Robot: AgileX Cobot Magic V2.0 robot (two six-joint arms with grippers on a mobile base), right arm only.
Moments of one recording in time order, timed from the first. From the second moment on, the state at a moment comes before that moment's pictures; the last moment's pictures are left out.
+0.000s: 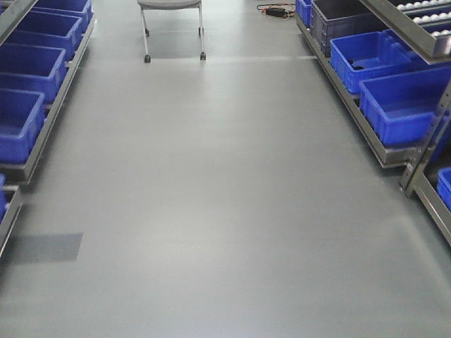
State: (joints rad) arm -0.03 0.20 -0.37 0.08 0.49 -0.14
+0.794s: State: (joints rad) arm -0.03 0.20 -0.37 0.08 0.49 -0.14
